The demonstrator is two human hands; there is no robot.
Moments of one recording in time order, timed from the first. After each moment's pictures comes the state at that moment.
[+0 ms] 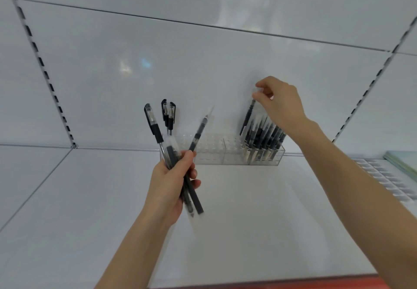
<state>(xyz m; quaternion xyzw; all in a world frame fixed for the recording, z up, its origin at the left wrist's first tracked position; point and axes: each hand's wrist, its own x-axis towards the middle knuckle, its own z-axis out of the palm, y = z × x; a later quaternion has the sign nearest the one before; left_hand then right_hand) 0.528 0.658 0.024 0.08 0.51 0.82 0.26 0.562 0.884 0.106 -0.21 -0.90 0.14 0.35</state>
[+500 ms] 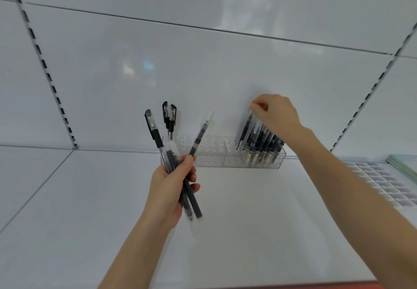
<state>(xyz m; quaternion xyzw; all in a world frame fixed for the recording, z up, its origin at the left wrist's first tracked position) 0.527 0.659 0.021 0.08 0.51 0.82 0.26 0.558 0.886 0.095 -0.25 -0.92 0.10 0.28</state>
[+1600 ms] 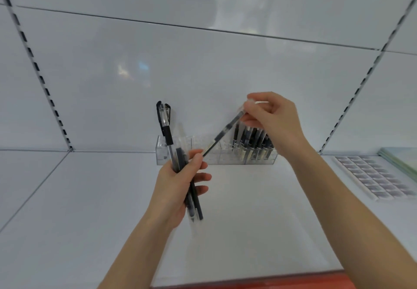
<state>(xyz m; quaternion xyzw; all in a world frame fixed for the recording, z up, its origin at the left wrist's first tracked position) 0.540 0.661 0.026 0.14 0.54 0.78 0.27 0.596 0.834 0.095 -0.16 -0.73 0.55 0.38</state>
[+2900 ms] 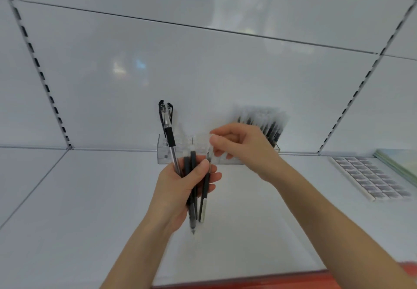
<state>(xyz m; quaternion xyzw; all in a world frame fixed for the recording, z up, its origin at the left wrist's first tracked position) 0.540 0.655 0.020 0.15 0.48 0.80 0.31 0.596 0.788 0.072 -0.10 -0.84 0.49 0.19</state>
